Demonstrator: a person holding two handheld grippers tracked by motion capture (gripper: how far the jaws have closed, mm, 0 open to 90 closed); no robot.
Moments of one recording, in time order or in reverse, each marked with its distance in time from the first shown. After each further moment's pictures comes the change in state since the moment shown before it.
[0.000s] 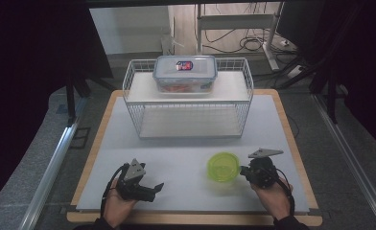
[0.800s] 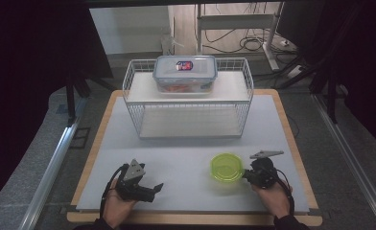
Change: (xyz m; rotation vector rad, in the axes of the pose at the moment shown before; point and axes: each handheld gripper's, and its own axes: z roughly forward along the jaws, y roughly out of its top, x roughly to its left) left arm 0.000 0.000 0.000 0.003 -0.001 0.001; right arm -0.014 -0.013 0.015 0.050 0.042 0.075
